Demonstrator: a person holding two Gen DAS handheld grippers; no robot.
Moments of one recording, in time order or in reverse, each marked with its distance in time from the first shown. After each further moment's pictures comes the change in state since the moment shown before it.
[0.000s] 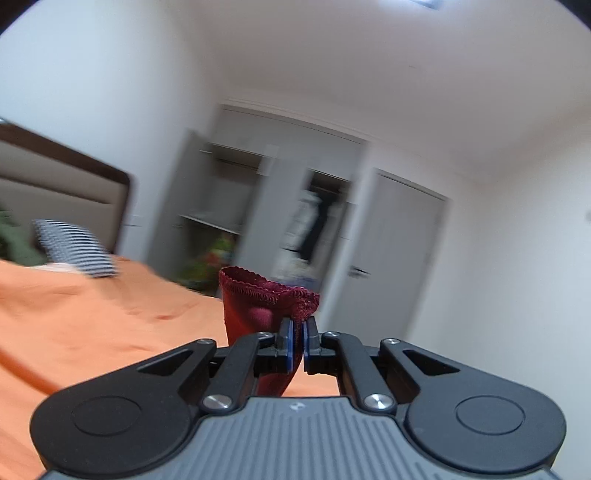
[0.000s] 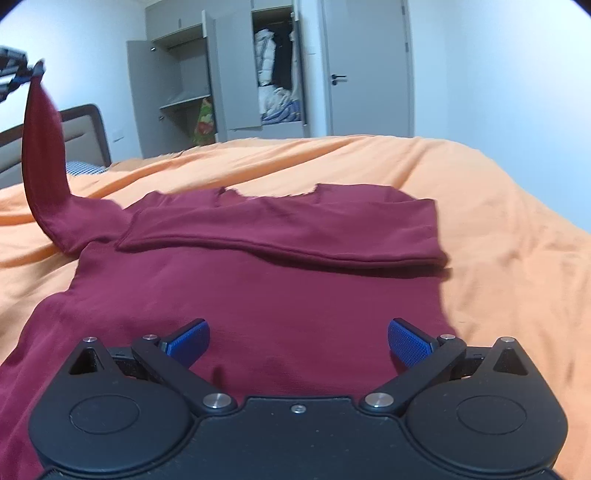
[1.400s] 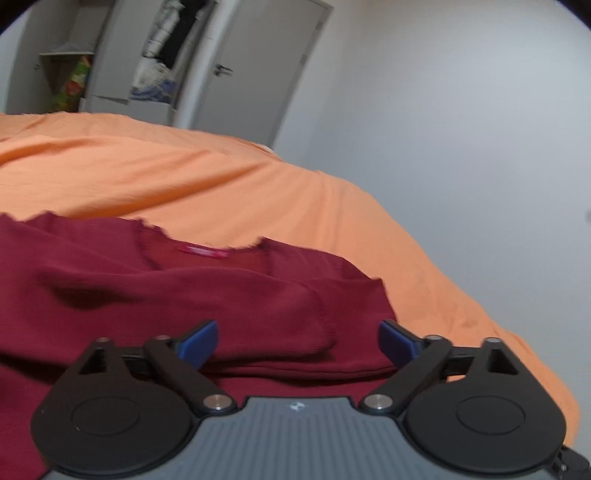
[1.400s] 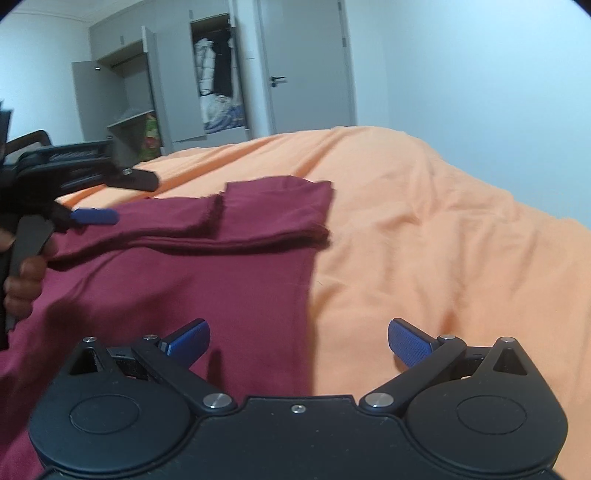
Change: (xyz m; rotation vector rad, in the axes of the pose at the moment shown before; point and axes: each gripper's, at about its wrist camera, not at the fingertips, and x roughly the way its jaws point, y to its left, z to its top) left arm 0.030 -0.135 -0.238 0.062 0.618 -0.356; right arm -0.033 -0.069 -0.022 0.107 -0.008 -0.112
